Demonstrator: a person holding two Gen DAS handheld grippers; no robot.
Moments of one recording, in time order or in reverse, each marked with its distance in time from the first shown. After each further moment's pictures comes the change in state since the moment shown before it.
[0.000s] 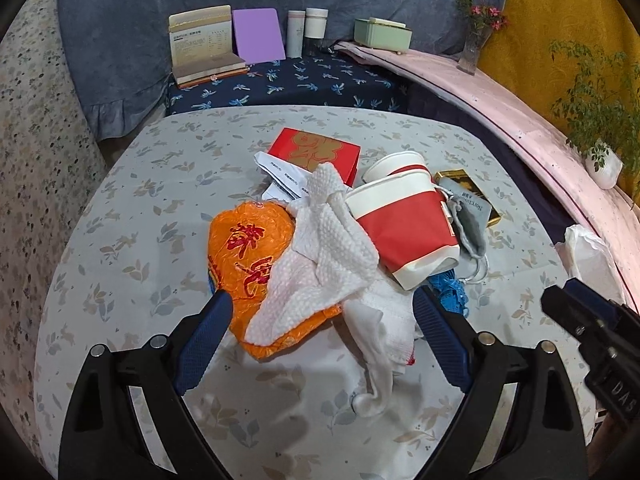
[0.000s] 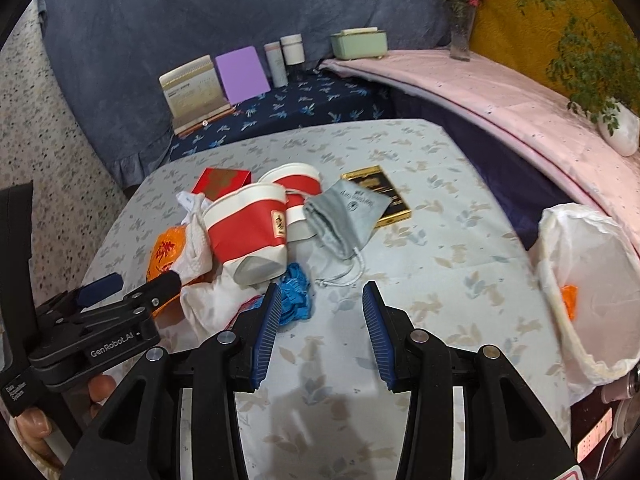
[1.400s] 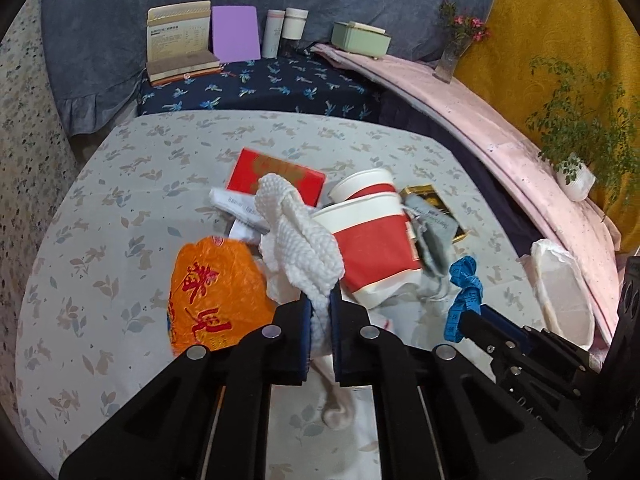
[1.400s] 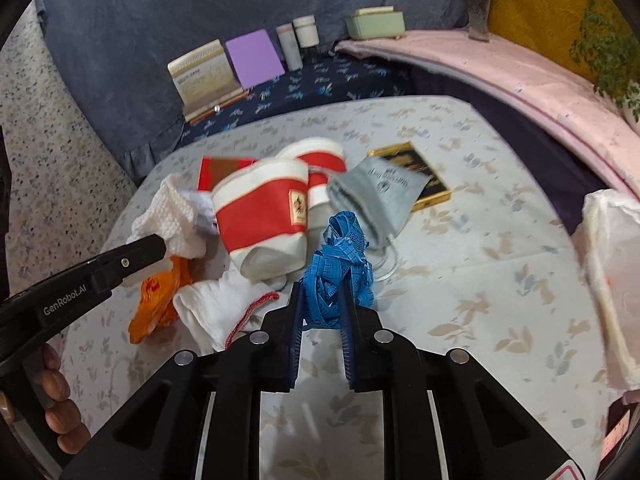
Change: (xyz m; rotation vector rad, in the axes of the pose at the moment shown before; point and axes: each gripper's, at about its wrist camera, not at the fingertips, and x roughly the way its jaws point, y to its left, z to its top) left arm -0.014 0.001 0.019 -0.031 -0.006 -0.141; right arm 0.028 0.003 -0.002 0.013 0.028 0.069
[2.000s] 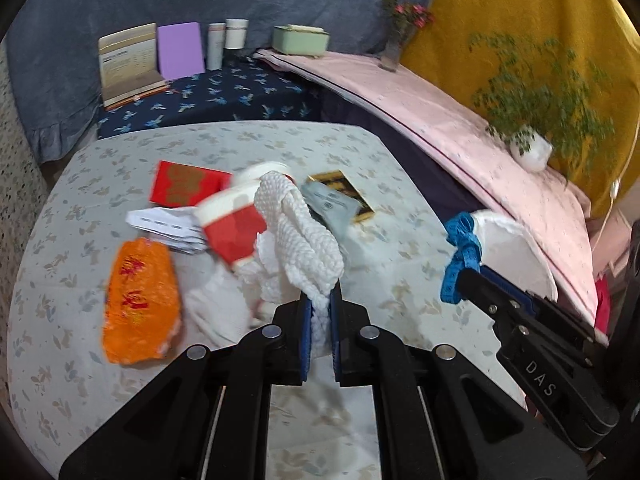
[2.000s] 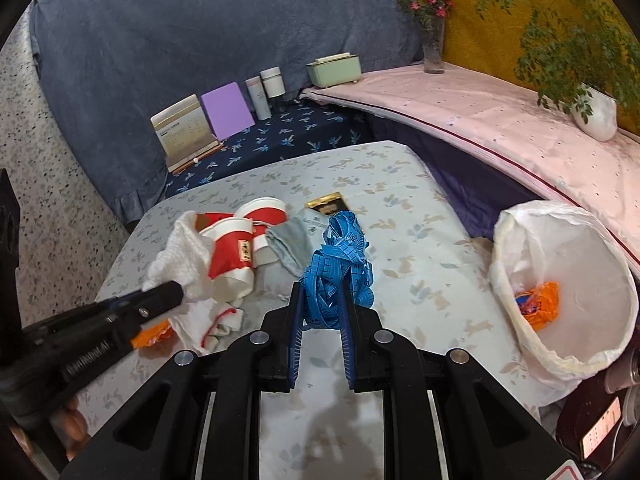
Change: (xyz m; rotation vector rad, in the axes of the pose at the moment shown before) left arm -0.026 -0.098 -0.028 0.127 0.015 -0.082; right arm -0.081 -0.055 -0.006 0.069 -0.128 -0.060
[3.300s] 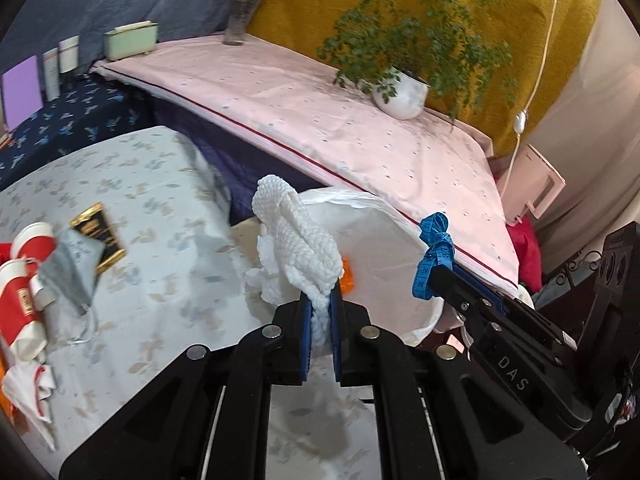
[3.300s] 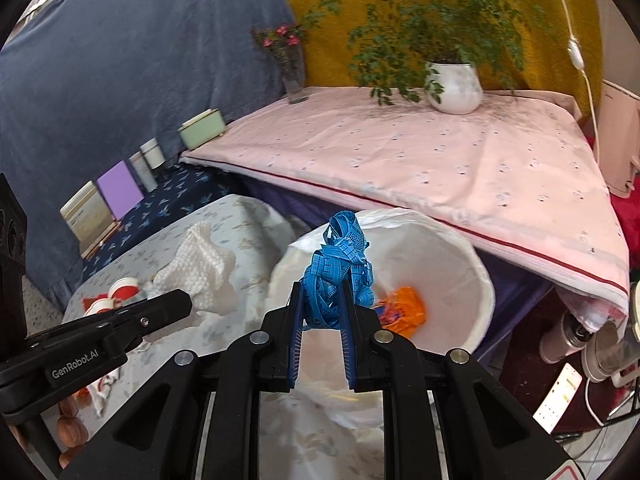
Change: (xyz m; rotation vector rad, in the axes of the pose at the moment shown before) left arm 0.065 -0.204 0.032 0.232 0.095 -0.357; right arm -0.070 -0.194 0.002 0.265 -0.134 -0.250
